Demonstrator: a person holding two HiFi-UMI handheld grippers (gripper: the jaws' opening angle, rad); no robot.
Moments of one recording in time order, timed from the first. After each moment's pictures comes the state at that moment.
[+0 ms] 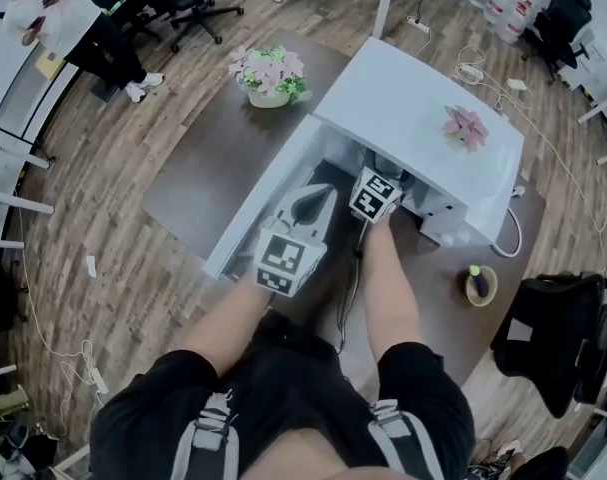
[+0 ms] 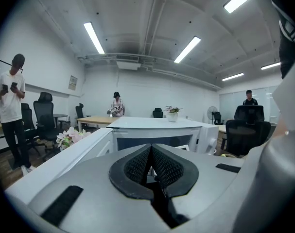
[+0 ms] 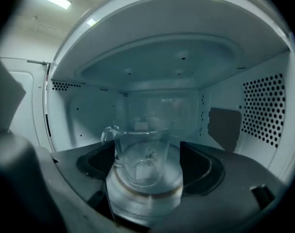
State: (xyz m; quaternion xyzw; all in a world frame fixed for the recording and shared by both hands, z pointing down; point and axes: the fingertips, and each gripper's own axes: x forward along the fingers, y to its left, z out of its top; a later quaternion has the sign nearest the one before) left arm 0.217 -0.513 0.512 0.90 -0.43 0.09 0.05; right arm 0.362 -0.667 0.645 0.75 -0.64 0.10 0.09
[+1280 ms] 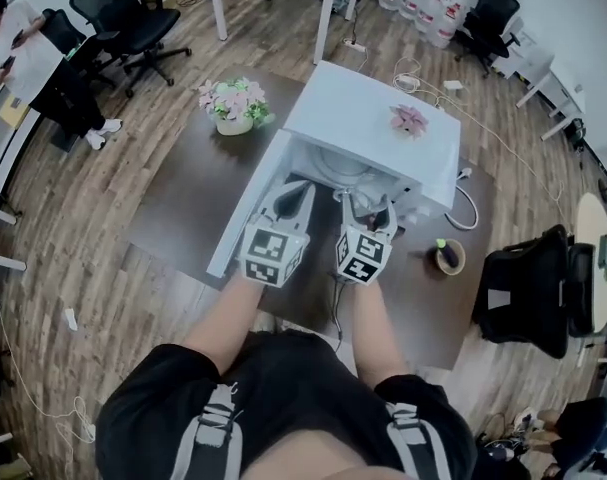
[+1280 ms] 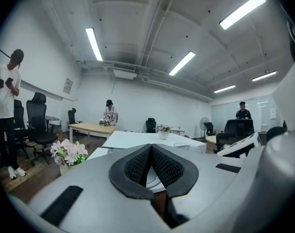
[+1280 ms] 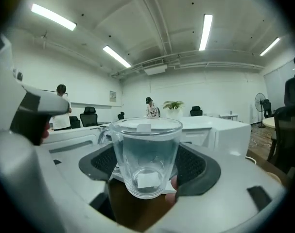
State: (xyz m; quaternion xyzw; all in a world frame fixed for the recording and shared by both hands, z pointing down) left arm 0.205 -0.481 0.451 0.92 -0.40 0.03 0.04; right arm 0.340 -0.488 0.518 0.74 -0.67 0.06 0.04
